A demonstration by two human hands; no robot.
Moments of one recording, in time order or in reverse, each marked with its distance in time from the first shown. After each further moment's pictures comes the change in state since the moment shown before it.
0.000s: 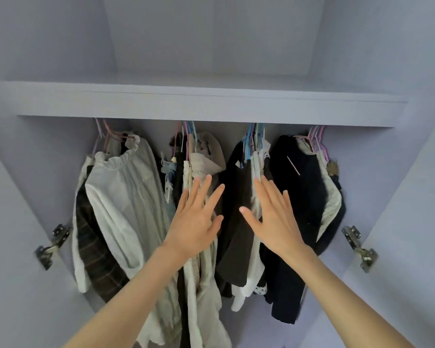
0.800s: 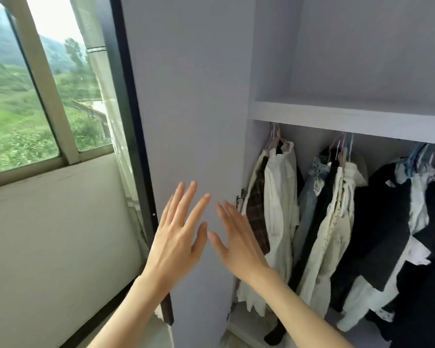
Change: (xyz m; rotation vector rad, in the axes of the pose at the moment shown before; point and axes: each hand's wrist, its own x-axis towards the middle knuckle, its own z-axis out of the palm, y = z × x) left_hand -0.361 -0.051 -0.238 0.263 0.438 -0.324; right_hand -0.168 -0.375 -0.004 0.457 -0.326 -0.577
